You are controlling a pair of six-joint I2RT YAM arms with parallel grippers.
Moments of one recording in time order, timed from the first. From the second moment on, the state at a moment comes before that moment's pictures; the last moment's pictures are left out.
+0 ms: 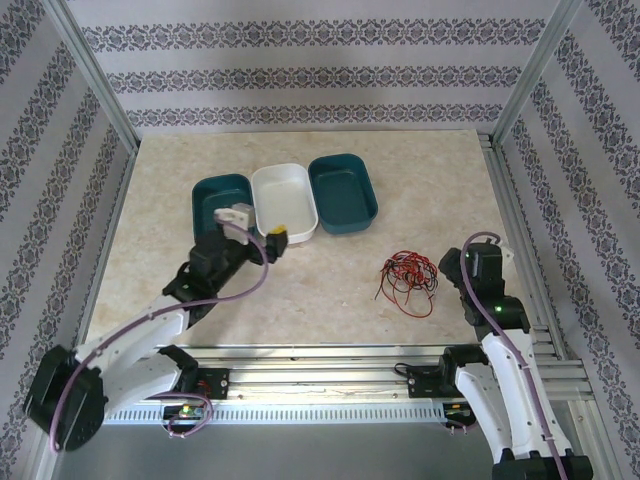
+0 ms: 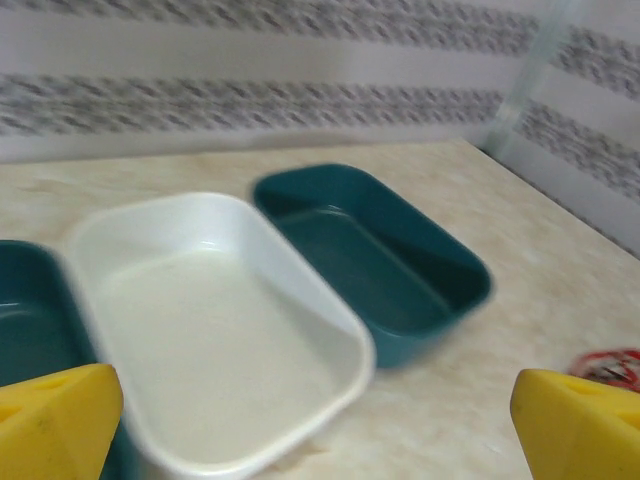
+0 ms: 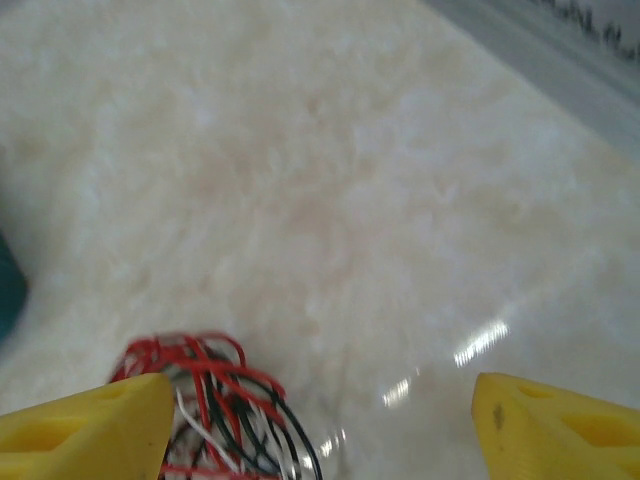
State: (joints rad) left arm -0.55 1.05 0.52 0.31 -0.05 -0.21; right arm 0.03 0.62 0.57 -0.76 0.24 0.64
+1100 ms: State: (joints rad) left arm -0.96 2.08 1.61 -0.29 0.30 0.09; right arm 0.03 0.74 0.59 -0.88 0.08 0.69
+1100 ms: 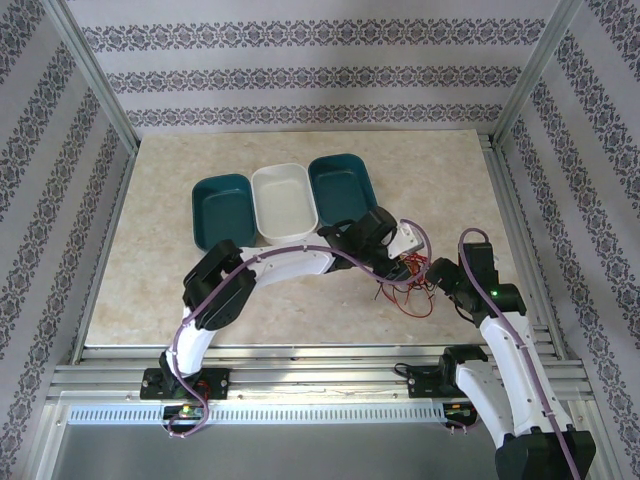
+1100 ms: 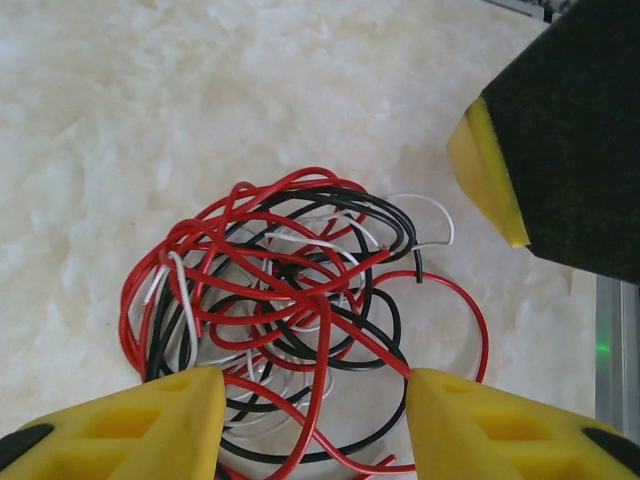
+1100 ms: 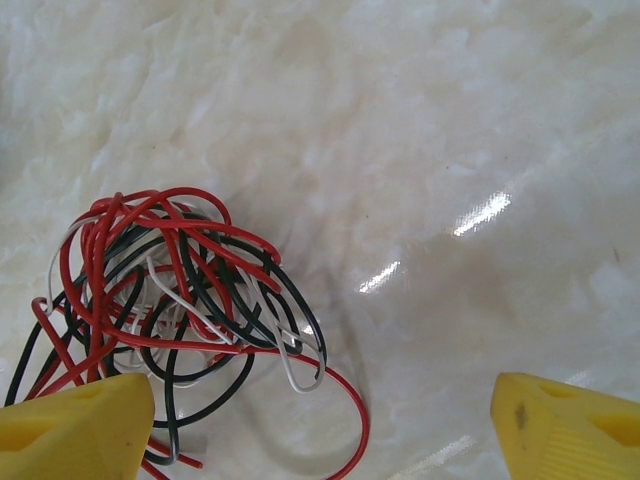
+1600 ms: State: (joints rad) left arm -0.96 2.19 1.72 -0.40 0.34 0.14; right arm 0.03 0.76 0.56 -0.83 0.06 0.69
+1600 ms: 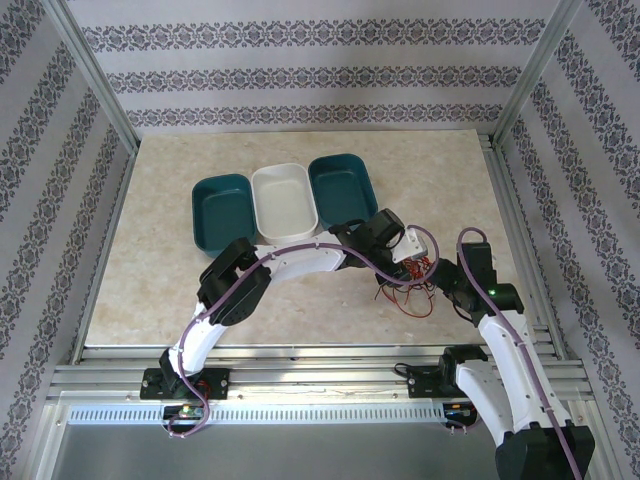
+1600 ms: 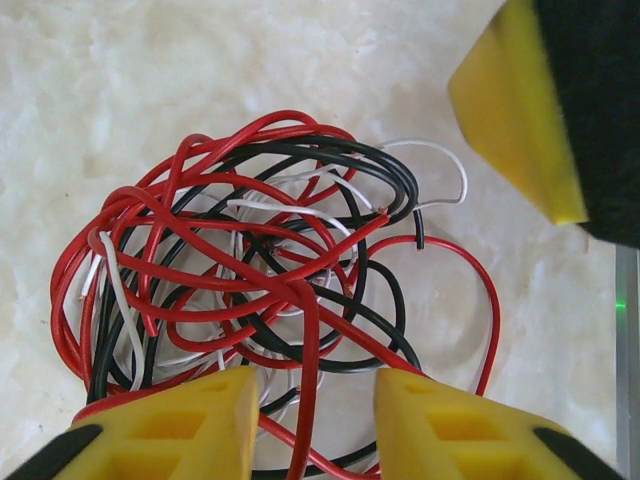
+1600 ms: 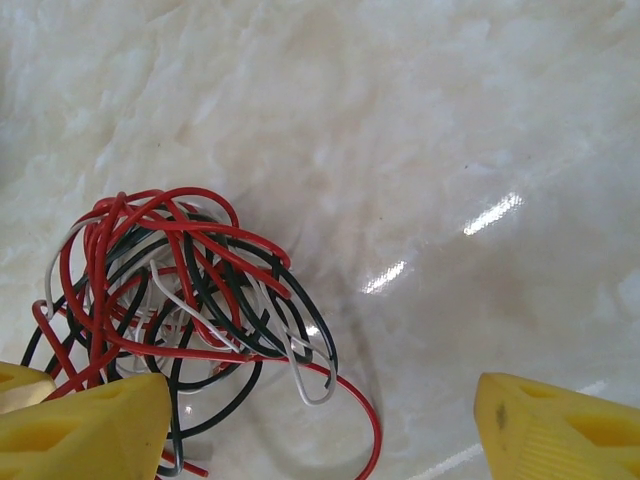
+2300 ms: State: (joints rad) left arm -0.96 2.22 1.74 -0.37 0.35 0.11; right arm 0.03 0.93 0.53 -0.66 0.00 0.69
